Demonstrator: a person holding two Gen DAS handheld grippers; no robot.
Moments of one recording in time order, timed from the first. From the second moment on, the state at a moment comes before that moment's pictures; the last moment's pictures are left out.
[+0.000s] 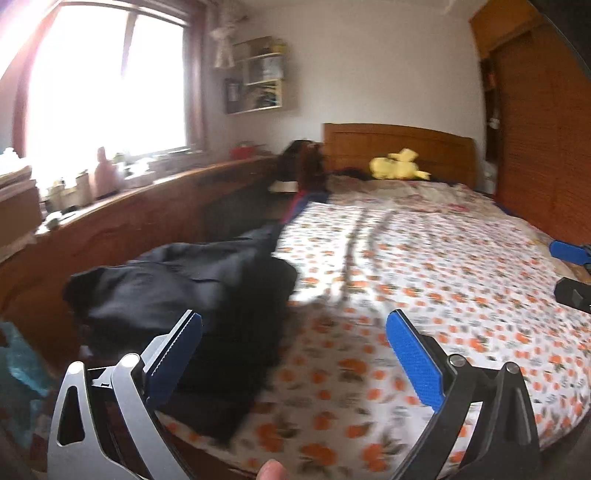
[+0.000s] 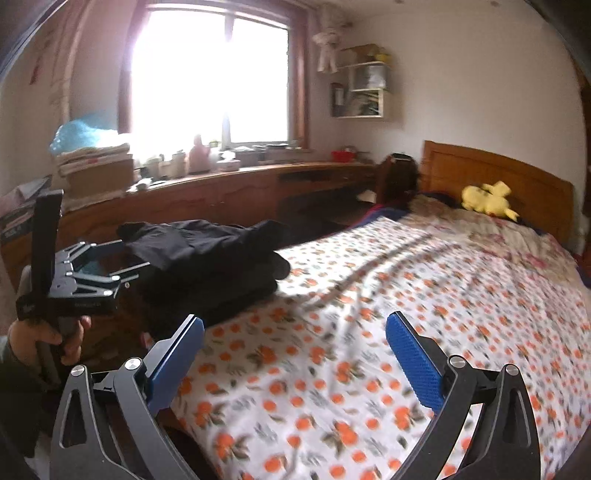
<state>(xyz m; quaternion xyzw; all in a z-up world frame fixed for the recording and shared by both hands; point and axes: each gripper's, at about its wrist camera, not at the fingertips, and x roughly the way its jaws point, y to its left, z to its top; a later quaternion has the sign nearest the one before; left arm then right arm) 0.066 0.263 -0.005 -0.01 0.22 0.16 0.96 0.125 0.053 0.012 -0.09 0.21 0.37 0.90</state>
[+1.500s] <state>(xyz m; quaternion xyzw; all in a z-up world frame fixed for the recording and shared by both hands) 0.027 0.009 0.008 -0.01 0.20 -0.03 0.98 0.000 -0.171 0.008 0.02 0.17 0.09 0.98</state>
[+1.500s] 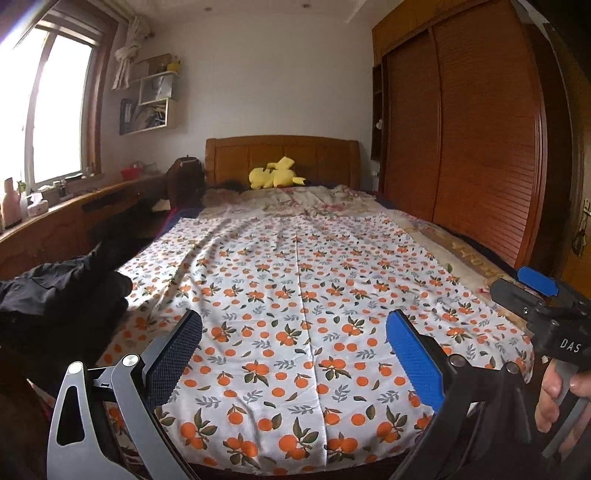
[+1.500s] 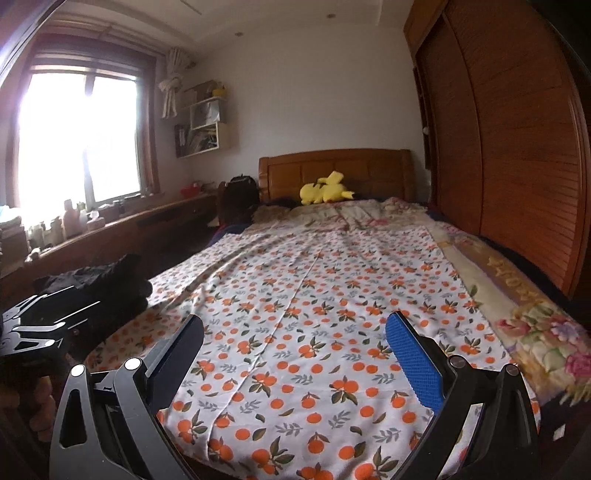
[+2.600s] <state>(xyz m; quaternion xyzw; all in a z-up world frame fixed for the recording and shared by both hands) -0.007 0.024 0.021 -0.01 0.18 0.00 0.98 -0.024 -0.166 0.020 0.01 0.15 0.07 0.99</state>
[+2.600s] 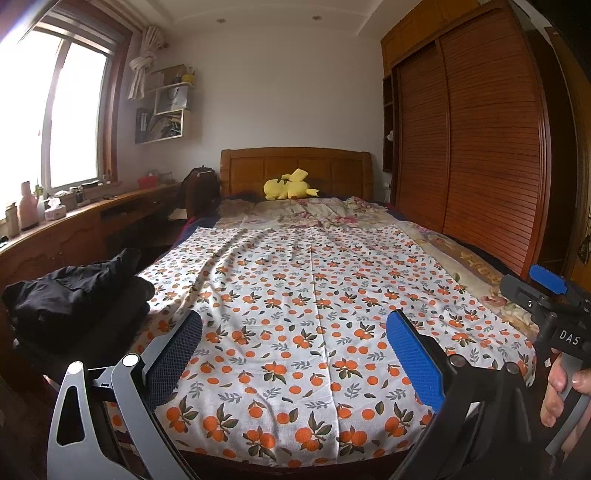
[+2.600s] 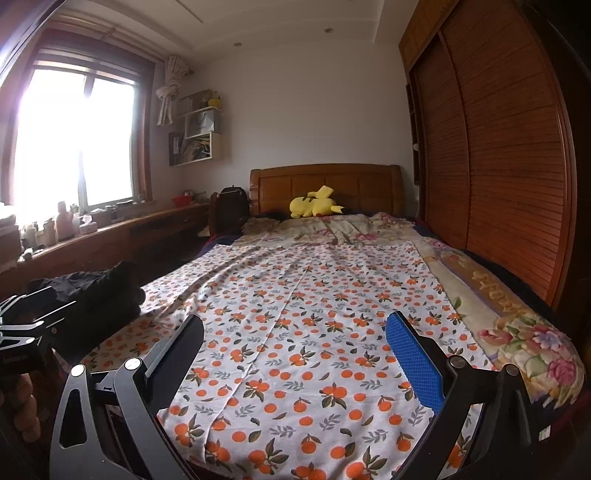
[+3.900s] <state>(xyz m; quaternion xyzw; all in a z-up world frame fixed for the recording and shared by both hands) -0.005 0.019 0.017 -0.01 0.18 0.00 0.98 -0.024 -0.168 0.019 0.00 0.15 0.06 0.99</state>
